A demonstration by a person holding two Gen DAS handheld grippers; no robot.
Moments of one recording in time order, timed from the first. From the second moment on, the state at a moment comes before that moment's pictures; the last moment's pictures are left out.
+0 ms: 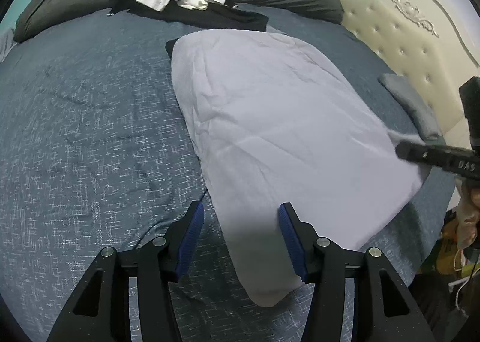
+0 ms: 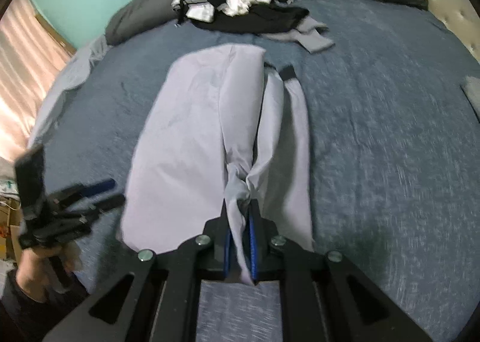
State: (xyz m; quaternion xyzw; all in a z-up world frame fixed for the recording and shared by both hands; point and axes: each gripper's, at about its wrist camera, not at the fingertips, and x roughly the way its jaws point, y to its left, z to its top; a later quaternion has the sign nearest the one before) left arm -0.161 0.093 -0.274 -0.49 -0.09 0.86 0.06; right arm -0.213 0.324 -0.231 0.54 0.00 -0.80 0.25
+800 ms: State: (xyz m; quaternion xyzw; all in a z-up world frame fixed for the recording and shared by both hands) left arm -0.165 0.112 -0.289 -0.50 -0.06 0.86 0.05; right arm -0.215 0.361 -0.231 0.53 -0.04 -0.81 0.23
